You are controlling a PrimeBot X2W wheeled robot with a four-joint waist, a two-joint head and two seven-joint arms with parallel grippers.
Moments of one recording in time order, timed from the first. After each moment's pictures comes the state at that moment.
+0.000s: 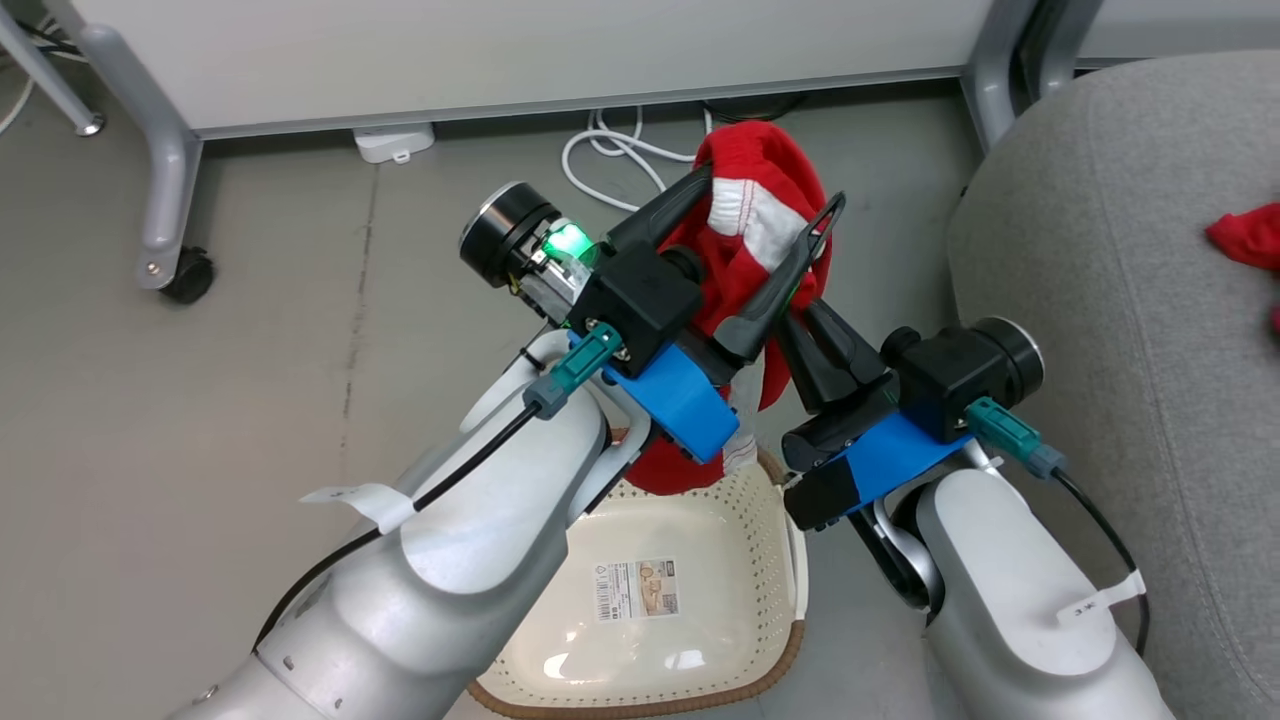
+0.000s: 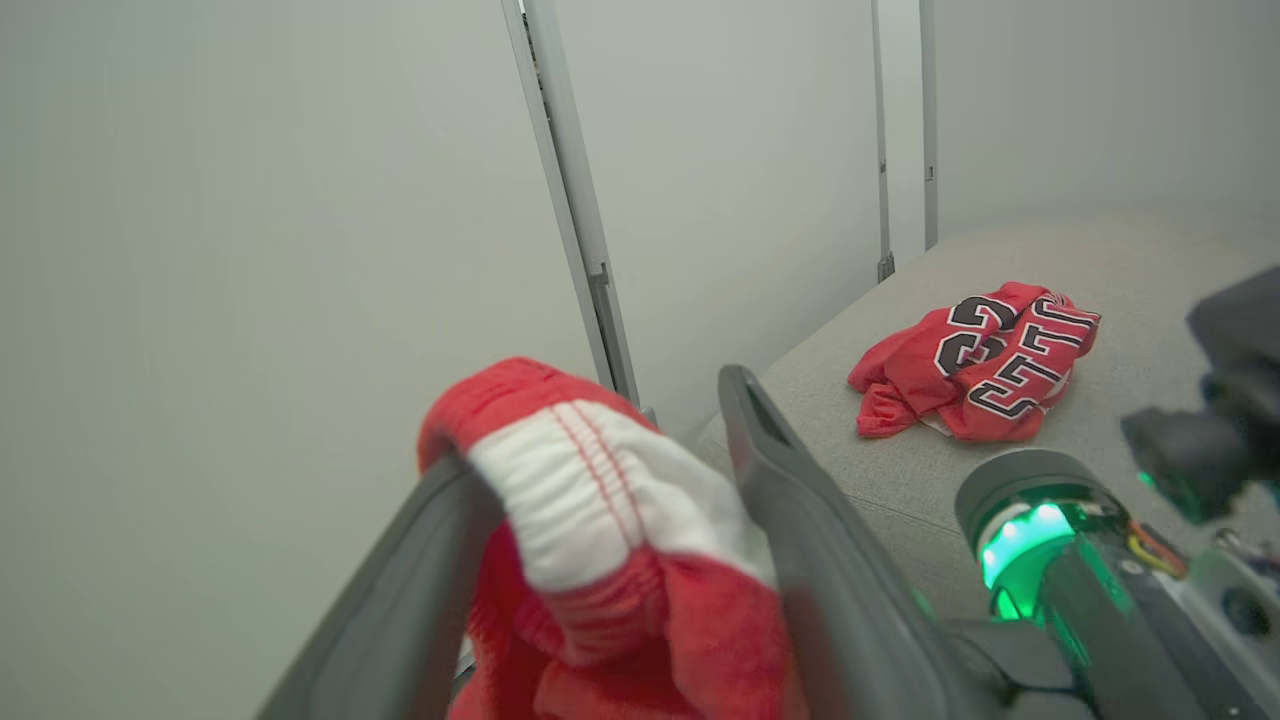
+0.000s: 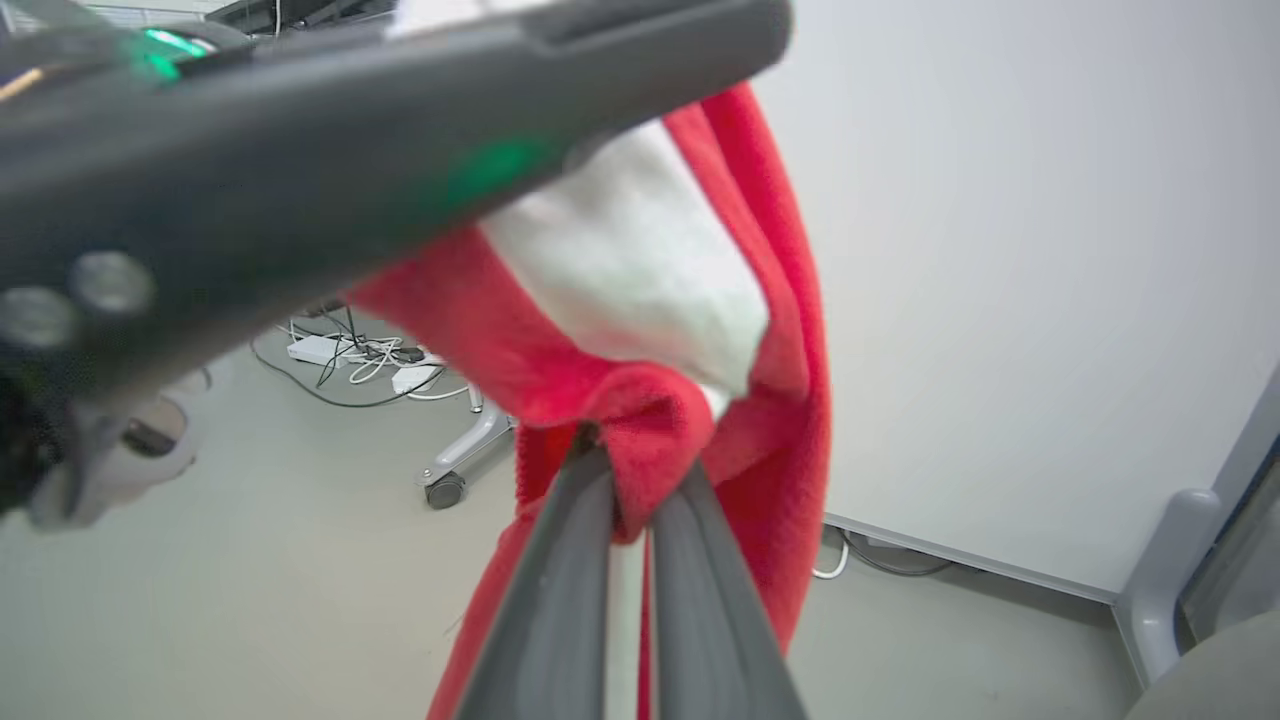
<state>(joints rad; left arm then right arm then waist) -0.82 0.07 -0.77 0.47 -0.30 -0.12 -0.26 -0.54 -0.05 0.37 0.39 0.16 0.13 -0.26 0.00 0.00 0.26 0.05</state>
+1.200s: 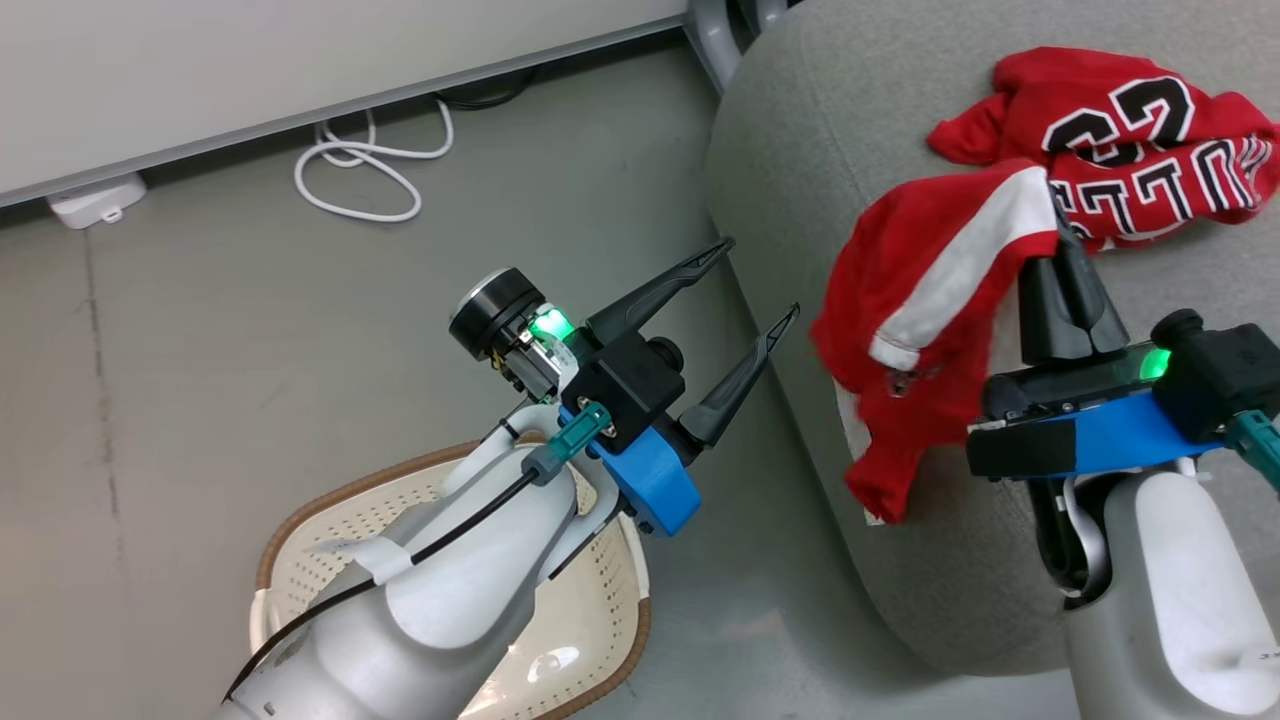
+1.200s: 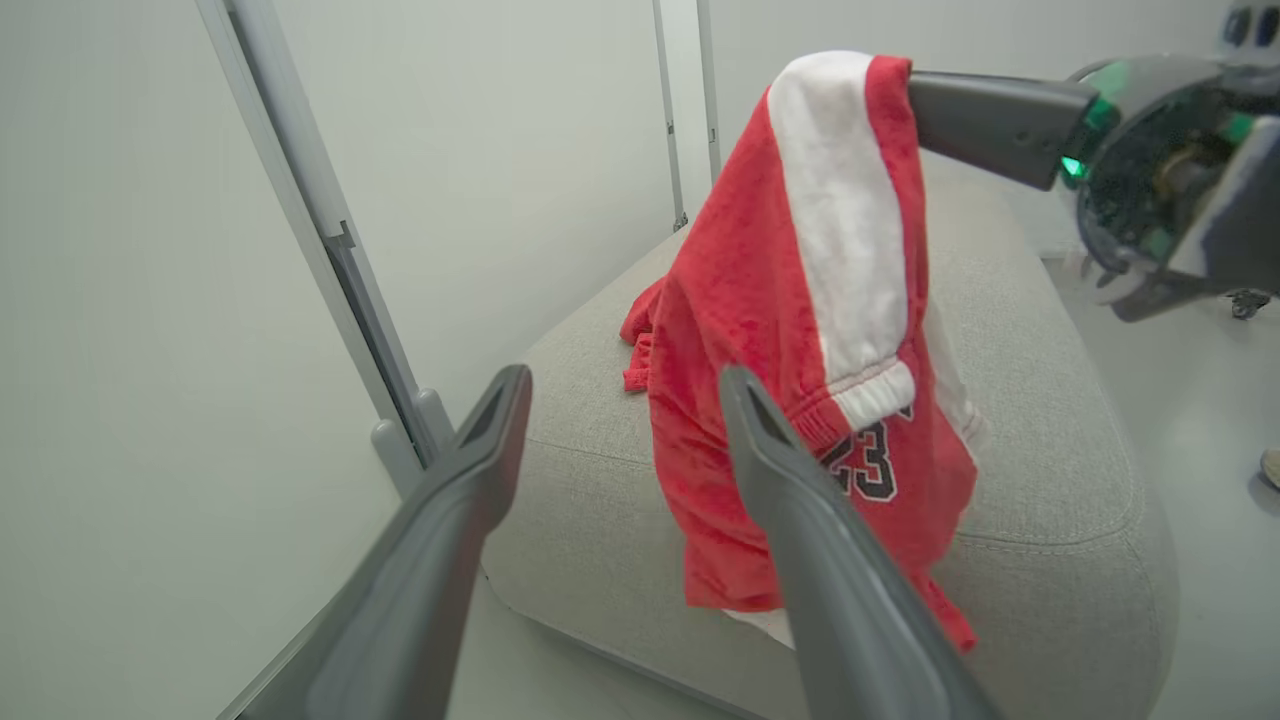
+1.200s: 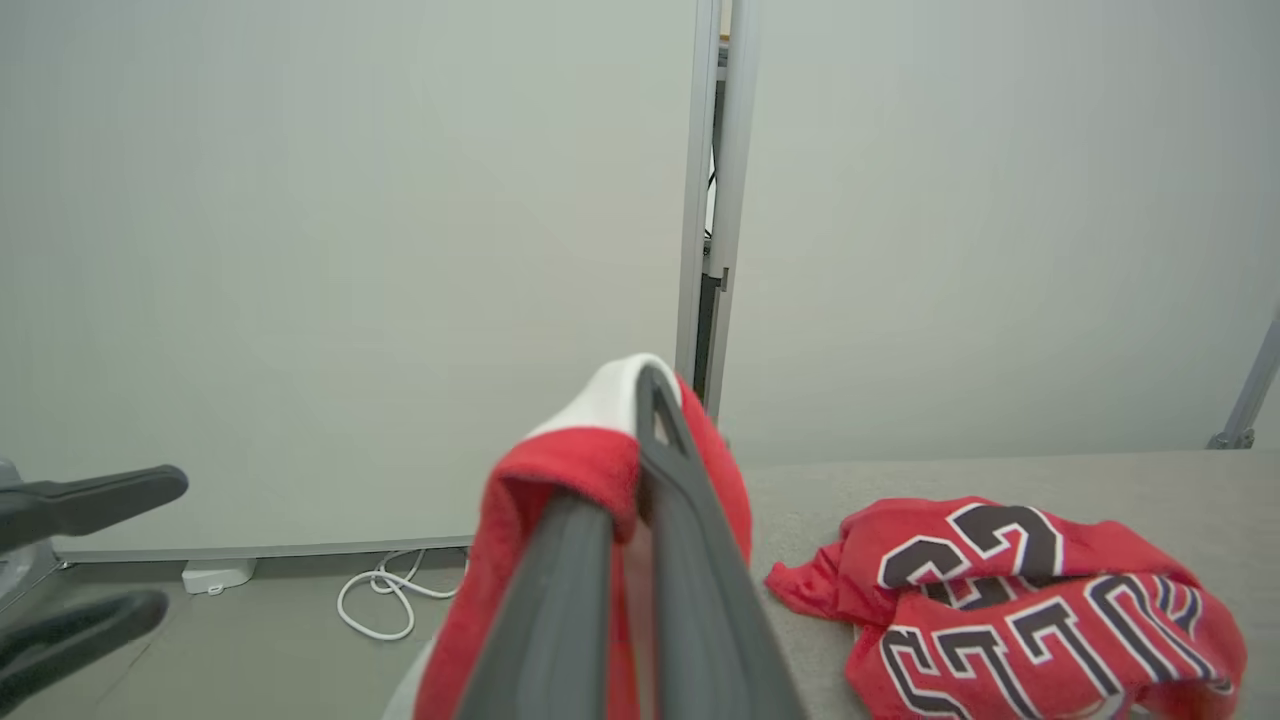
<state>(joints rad) -0.74 0.13 -0.85 0.48 -0.28 -0.13 -0.26 -0.42 -0.05 0.01 0.17 0.09 0.13 -0.26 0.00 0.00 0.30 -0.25</state>
